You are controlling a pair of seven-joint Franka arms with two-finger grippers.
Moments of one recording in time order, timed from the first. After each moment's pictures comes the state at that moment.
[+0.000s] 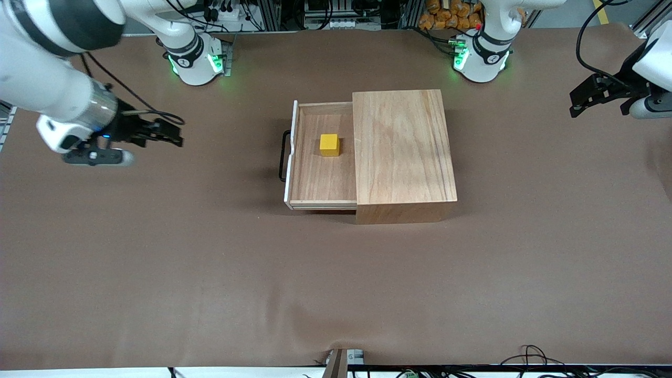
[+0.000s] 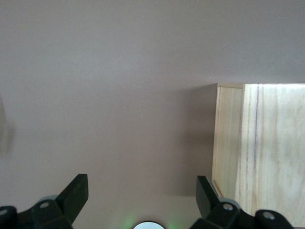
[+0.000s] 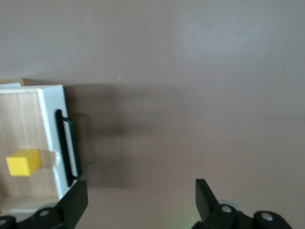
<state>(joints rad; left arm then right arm) -0.16 -0.11 0.06 -1.62 0.05 1.50 -0.11 0.07 -0.05 0.04 -1.77 0.17 1.60 0.14</state>
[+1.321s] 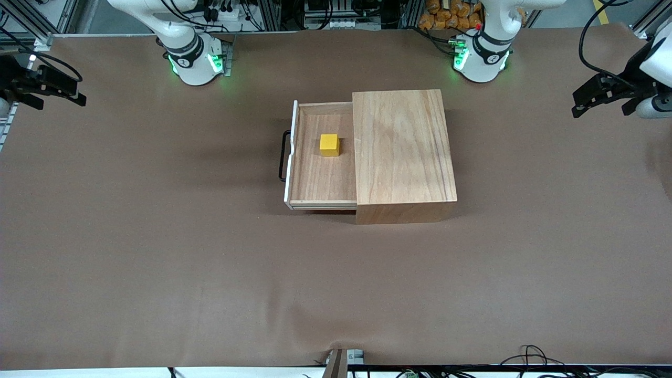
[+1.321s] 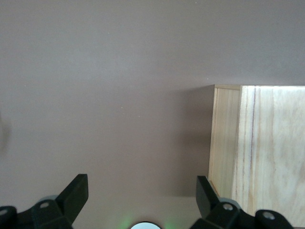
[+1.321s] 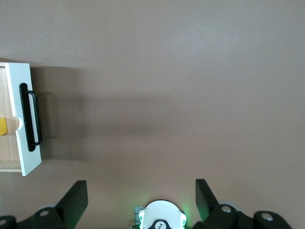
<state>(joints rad) -0.16 -0.11 0.06 -1.62 0.03 1.50 -0.11 -0.01 -0.11 -0.06 -1.61 0.08 1.36 -0.07</state>
